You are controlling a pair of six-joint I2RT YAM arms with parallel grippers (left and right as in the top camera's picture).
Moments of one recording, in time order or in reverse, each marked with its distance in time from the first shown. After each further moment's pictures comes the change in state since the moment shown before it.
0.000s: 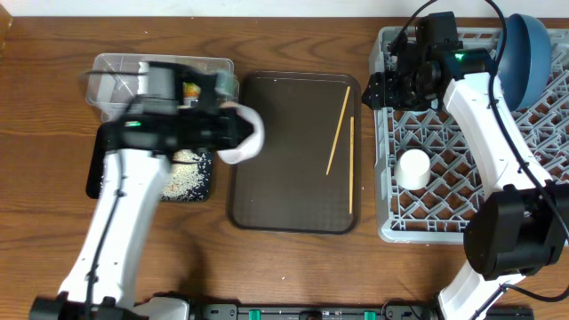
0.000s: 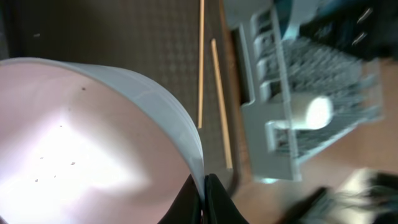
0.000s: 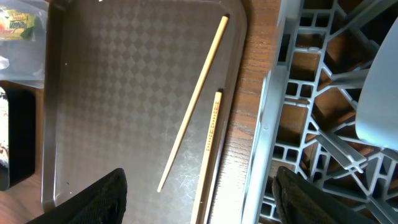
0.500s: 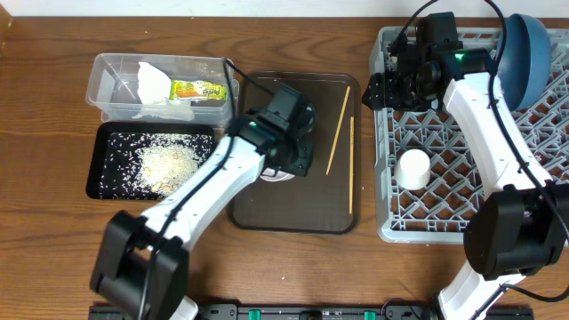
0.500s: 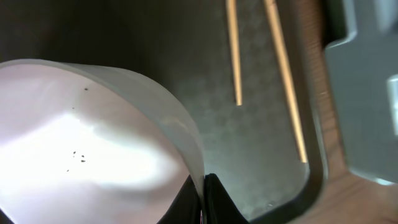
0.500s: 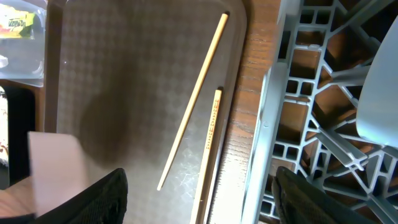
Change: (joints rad) left arm -0.364 0.265 0.000 0.068 -0.386 -0.003; right arm 0.000 0.000 0.000 -0.006 0.000 0.000
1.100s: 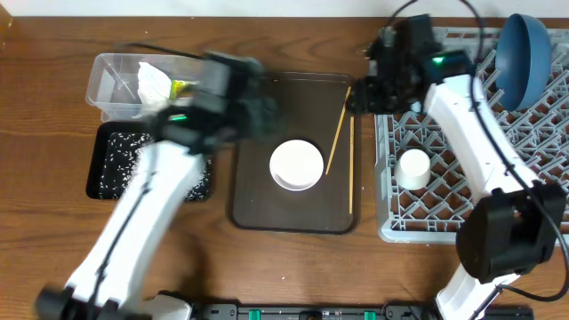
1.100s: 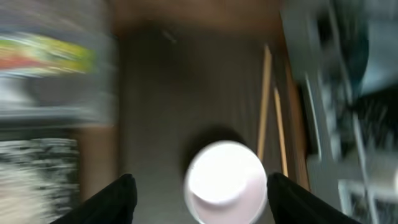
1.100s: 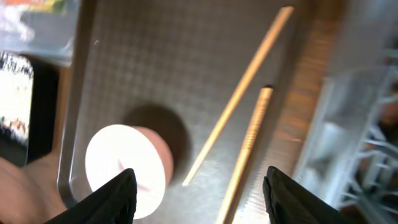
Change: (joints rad) left arm 0.307 -0.286 0.098 -0.029 -0.029 -0.077; right arm 0.132 0.000 0.000 0.010 0.000 0.010
